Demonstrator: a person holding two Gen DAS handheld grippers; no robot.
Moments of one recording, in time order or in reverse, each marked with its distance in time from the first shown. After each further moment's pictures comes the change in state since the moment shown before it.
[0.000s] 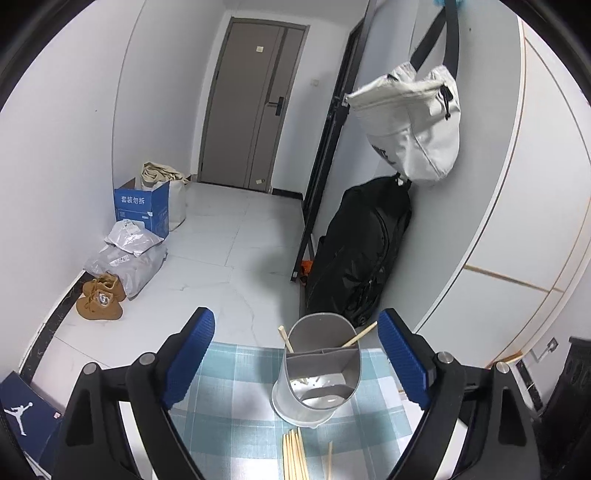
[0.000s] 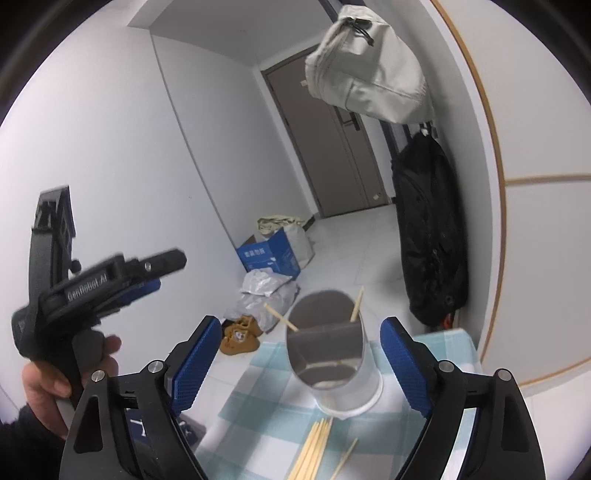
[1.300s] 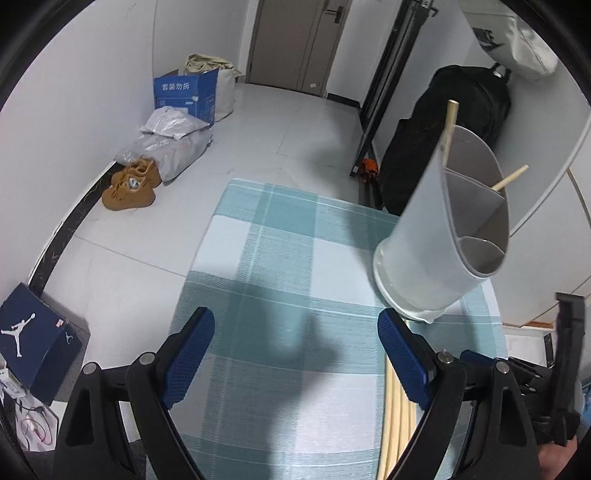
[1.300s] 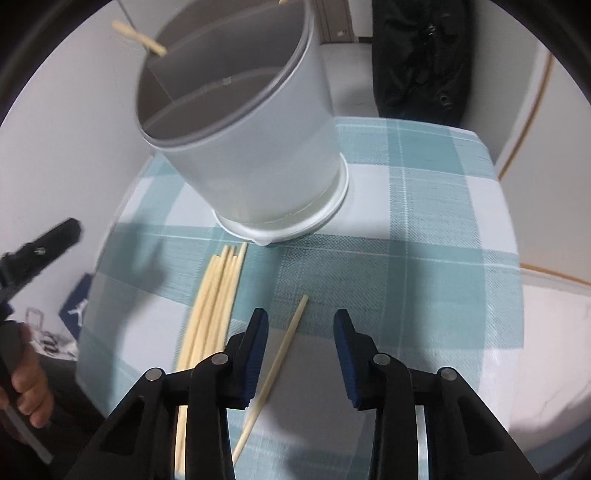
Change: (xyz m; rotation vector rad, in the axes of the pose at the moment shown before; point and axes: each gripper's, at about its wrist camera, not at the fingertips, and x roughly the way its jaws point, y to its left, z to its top) left arm 0.083 0.091 -0.127 -0.111 0.346 0.158; right arm 0.151 -0.055 -0.142 -0.033 0.694 -0.237
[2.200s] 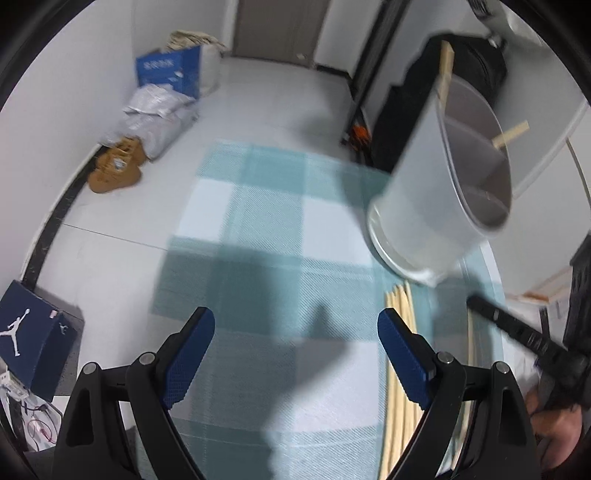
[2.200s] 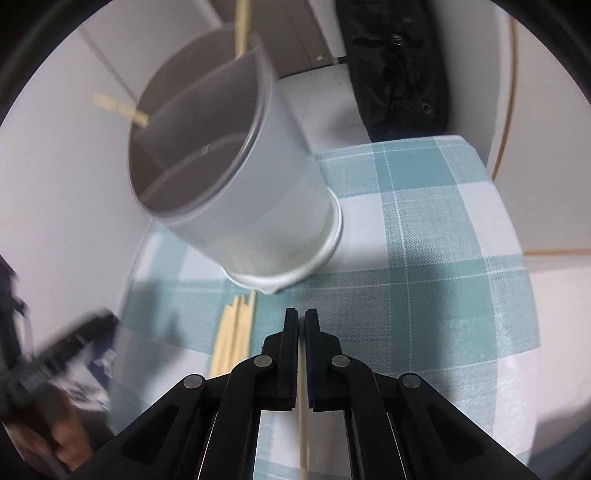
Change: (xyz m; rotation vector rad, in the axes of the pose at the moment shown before) left arm 0.019 -0.010 -0.013 0.059 0.146 -0.044; right arm -0.023 -0.029 -0.014 0.191 -0.152 0.128
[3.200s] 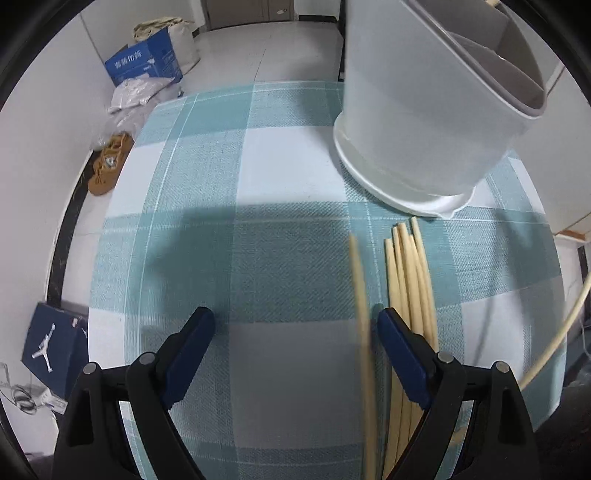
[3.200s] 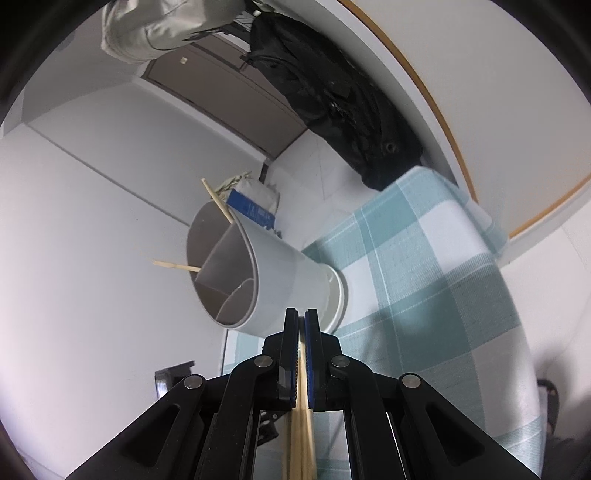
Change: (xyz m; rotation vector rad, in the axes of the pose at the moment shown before) left arm 0.046 -0.052 -0.014 0.158 0.174 0.184; right arm -0.074 -0.051 0.019 0.312 -0.237 0.279
